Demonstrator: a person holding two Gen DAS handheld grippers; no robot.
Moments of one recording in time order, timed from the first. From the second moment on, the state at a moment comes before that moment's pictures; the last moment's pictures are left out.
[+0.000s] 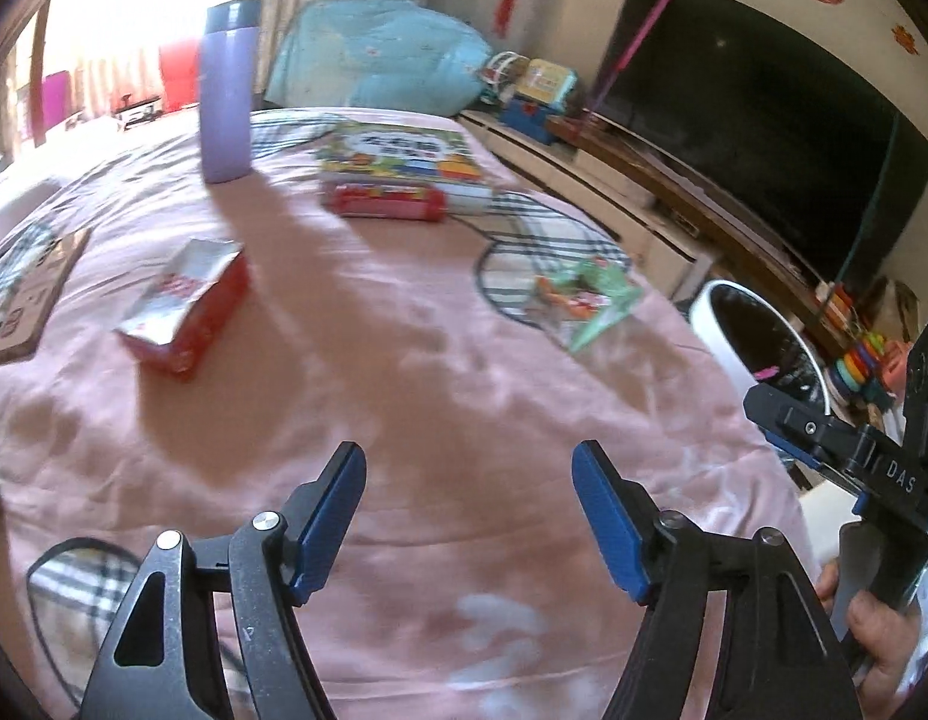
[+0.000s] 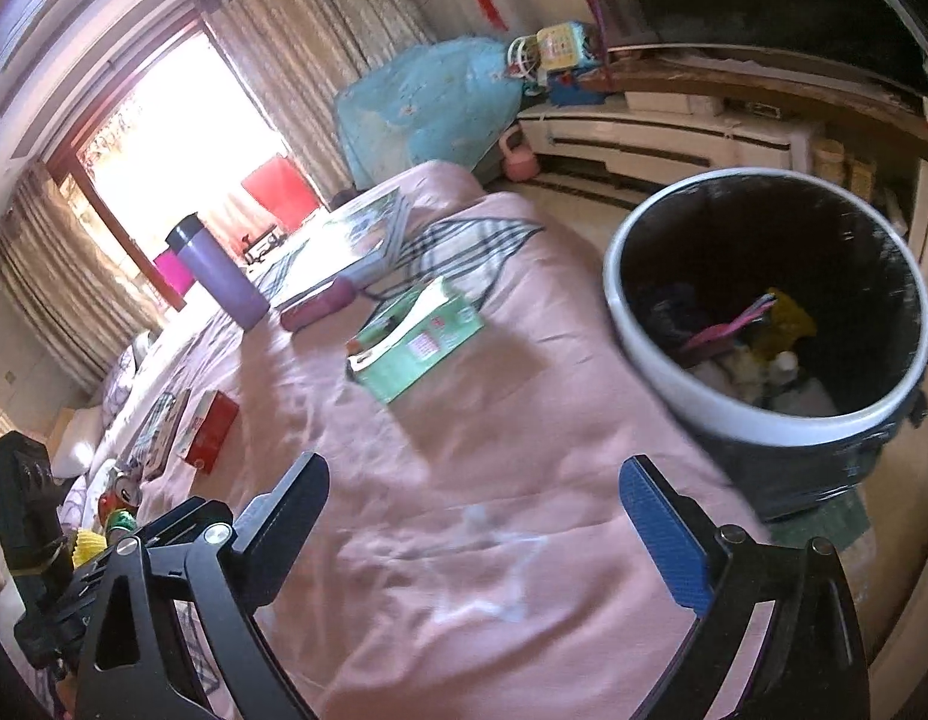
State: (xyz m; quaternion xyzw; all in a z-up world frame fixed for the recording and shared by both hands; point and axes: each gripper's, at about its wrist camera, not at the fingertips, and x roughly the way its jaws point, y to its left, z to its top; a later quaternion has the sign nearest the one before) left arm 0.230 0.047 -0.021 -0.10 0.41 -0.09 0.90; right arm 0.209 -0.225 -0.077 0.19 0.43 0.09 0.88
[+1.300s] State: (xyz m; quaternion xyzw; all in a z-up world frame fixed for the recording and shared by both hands) left arm 0.360 0.151 -0.064 -0.01 0.47 0.01 0.88; right arm 0.332 -0.133 -0.120 0.12 0.47 -0.02 0.87
